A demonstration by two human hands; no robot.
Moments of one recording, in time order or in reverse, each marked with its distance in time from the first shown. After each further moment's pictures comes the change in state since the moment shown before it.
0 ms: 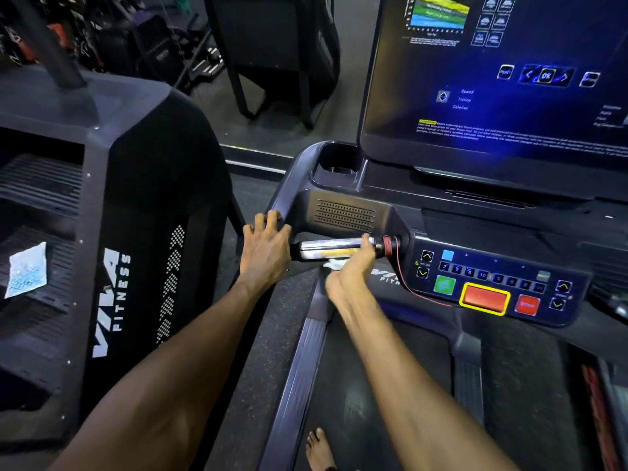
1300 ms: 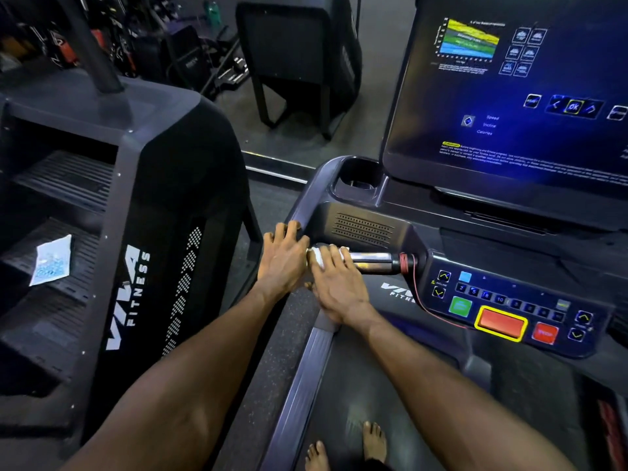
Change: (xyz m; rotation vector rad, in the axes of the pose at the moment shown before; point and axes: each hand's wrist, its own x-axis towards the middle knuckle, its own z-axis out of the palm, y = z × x) left_hand 0.000 -0.003 -0.005 -0.040 -0.054 0.029; right_hand 0.020 0.029 -0.022 -2.236 -0.675 -1.541
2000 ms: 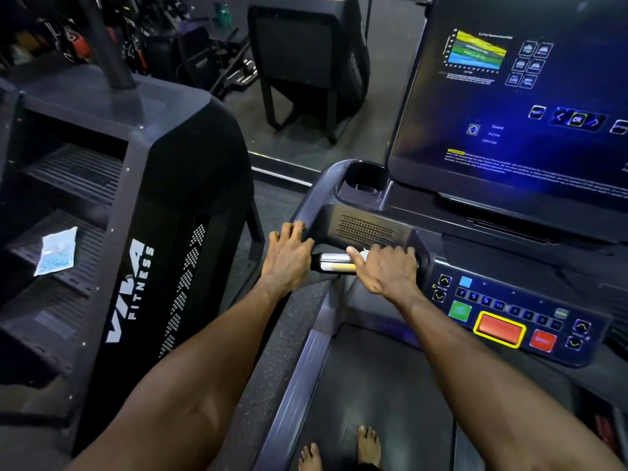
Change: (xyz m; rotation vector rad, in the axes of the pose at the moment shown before) left_hand -0.001 0.002 -0.001 -0.004 -0.001 -0.006; right_hand -0.004 0.068 -0.047 -0.038 -0.228 0.410
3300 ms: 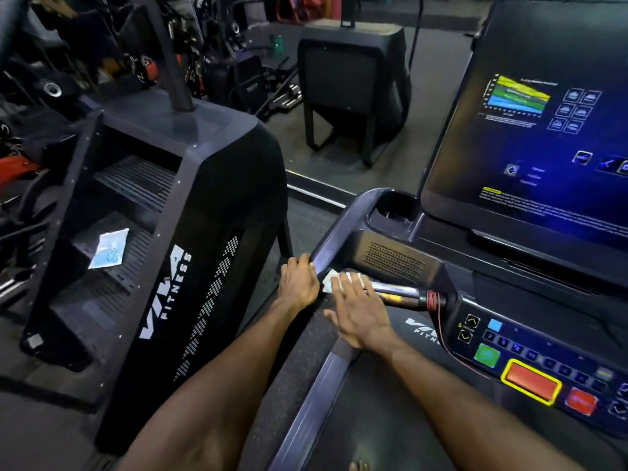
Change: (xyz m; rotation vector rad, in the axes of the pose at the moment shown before) left_hand -0.007 -0.012 0.001 -0.616 -0.146 -0.580; right_hand -0.013 -0.065 0.039 -0.031 0.080 -0.510
